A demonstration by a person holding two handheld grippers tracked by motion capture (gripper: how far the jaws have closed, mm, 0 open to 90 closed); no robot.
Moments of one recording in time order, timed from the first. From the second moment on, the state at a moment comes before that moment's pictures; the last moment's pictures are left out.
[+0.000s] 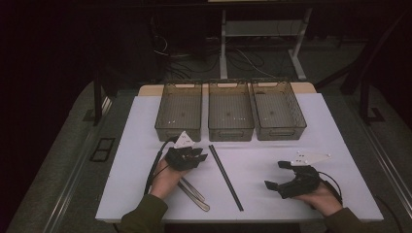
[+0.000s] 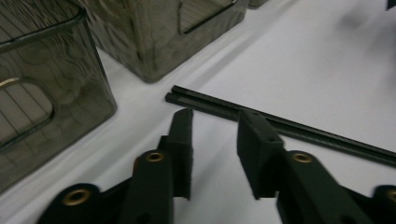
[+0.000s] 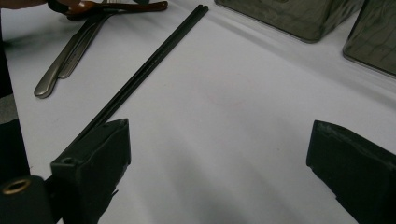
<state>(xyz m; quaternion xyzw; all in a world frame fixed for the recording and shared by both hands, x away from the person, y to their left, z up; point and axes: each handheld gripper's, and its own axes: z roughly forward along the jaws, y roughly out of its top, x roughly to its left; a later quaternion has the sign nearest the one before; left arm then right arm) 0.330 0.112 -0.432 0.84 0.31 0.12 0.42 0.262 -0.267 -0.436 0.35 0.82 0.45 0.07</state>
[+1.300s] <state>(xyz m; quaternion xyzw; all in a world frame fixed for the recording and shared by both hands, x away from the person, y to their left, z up) 0.374 0.051 -0.446 0.87 0.31 0.15 0.36 0.264 -0.274 -0.436 0.36 0.81 0.45 0.07</state>
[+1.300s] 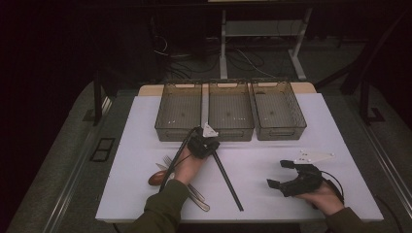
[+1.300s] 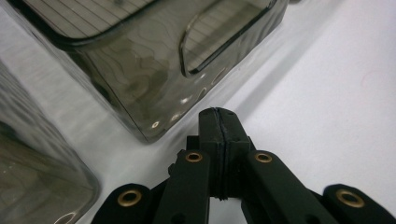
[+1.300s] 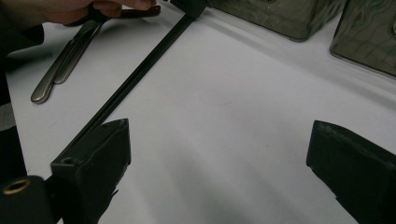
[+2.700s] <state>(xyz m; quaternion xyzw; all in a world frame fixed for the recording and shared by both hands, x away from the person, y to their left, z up) 0.287 0.058 -0.429 0.91 0.17 0.03 0.39 0.263 -0.278 -0.435 0.37 0.81 0.46 0.07</state>
